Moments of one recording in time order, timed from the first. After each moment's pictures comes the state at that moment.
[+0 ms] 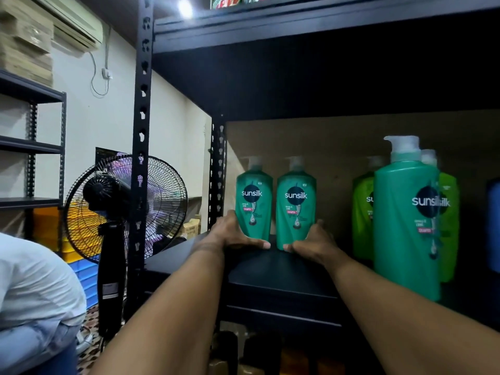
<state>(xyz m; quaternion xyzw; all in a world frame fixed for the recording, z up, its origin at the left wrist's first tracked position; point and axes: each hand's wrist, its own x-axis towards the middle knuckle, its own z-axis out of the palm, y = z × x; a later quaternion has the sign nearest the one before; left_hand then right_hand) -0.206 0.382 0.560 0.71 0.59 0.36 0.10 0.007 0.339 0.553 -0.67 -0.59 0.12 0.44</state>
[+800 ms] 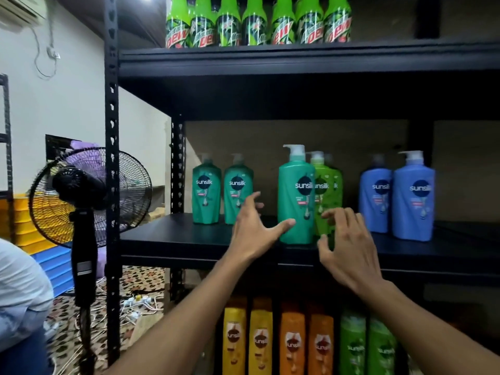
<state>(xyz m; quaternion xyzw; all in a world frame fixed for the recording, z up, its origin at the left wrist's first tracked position) -0.048 0.170 0.539 0.73 0.40 0.54 0.15 0.151 0.110 0.518 -0.59 -0.62 -0.28 0.43</state>
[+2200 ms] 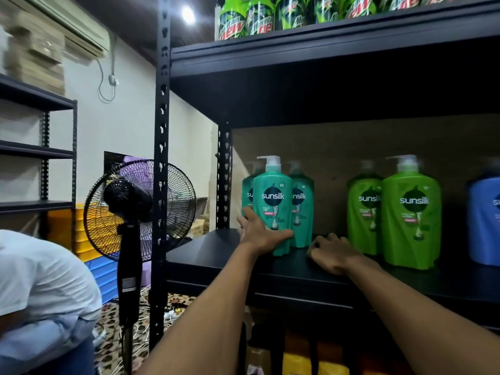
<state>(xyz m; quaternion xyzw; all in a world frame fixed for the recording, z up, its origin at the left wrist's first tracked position) -0.144 0.288 0.557 0.65 0.53 0.51 0.17 0.040 0.287 0.545 -0.71 -0.69 0.00 0.14</state>
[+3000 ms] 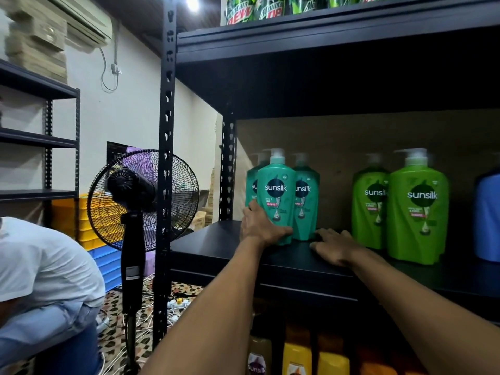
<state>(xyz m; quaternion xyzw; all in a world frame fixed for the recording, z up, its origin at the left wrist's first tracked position) -0.148 0.311 0.551 0.64 0.57 0.50 0.11 0.046 0.313 0.539 -0.70 -0.70 0.00 0.14</state>
